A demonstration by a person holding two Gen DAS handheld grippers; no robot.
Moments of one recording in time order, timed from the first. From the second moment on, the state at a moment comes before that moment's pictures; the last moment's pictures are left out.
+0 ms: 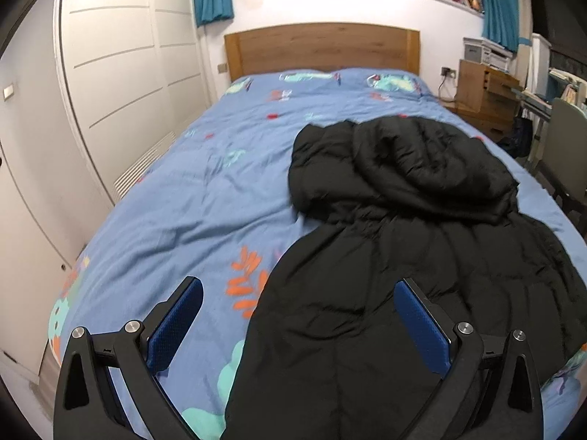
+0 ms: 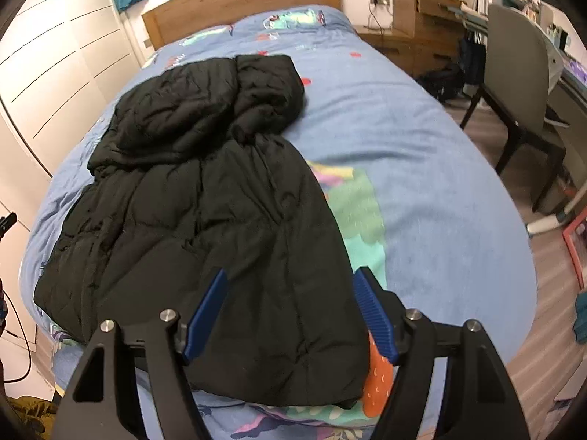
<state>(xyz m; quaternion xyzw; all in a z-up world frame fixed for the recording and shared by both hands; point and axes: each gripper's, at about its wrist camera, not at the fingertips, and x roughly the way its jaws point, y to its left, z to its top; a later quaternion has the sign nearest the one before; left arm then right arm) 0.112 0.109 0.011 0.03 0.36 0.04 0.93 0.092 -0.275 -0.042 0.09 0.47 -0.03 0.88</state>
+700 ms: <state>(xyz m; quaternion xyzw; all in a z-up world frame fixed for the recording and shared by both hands) 0.119 0.164 -0.109 -0.05 0.49 0.03 0.87 0.101 -0.298 -0.117 0.15 0.53 -0.02 0.83</state>
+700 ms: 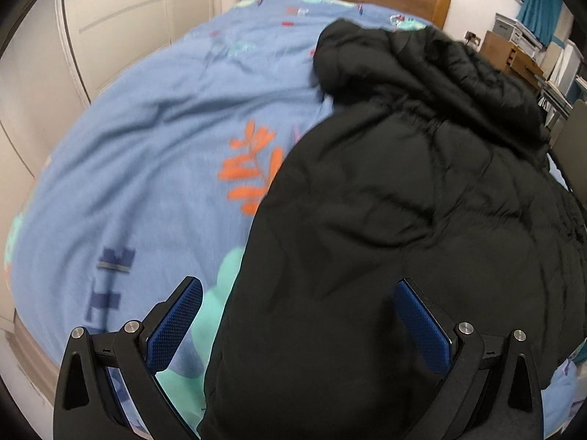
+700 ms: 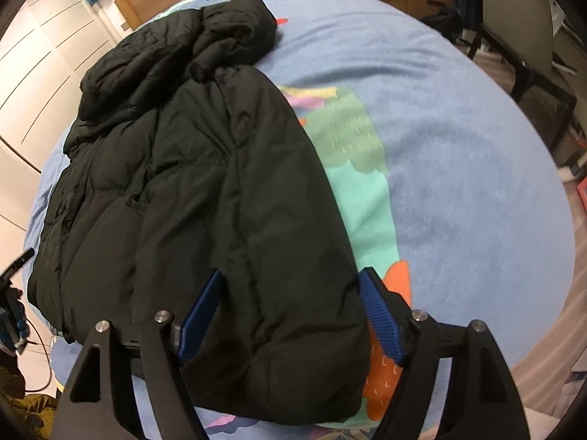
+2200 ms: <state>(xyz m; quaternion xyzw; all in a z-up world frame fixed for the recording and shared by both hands) 0.091 0.161 -0.146 -0.13 0.56 0.02 0.82 0.085 -0.255 -0.129 0.05 0.51 -0.01 0.86</state>
